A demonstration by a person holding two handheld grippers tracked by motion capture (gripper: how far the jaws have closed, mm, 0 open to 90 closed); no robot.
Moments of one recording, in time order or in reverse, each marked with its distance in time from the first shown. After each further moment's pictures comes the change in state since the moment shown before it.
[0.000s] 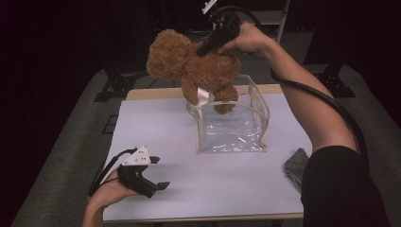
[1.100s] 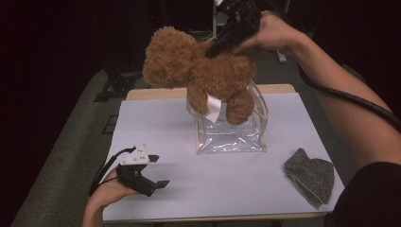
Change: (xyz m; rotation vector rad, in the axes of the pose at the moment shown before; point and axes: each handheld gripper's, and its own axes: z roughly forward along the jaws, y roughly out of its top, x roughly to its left) left arm 0.001 0.001 -0.004 -0.020 0.014 -0.006; right arm 0.076 0.013 -0.064 0.007 0.026 -0.121
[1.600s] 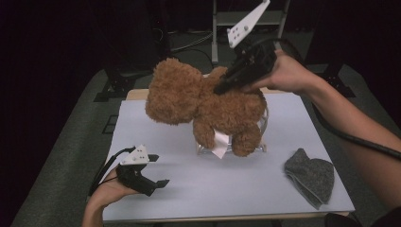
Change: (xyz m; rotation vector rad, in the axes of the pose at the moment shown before) left arm 0.000 0.000 0.000 0.000 0.005 0.005; right arm 0.076 -0.043 0.014 -0.041 0.046 -0.022
